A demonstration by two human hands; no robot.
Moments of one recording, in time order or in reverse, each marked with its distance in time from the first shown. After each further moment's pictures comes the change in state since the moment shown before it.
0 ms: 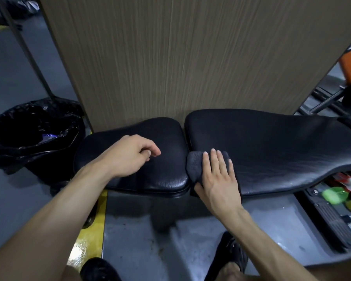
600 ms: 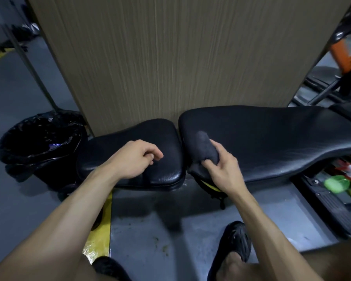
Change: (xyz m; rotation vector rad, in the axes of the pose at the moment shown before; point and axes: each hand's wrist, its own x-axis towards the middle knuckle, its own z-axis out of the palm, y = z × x) left_hand -0.011 0.026 0.020 0.009 -0.018 0.005; right_hand -0.001 0.040 -0.035 0.994 0.145 0.147
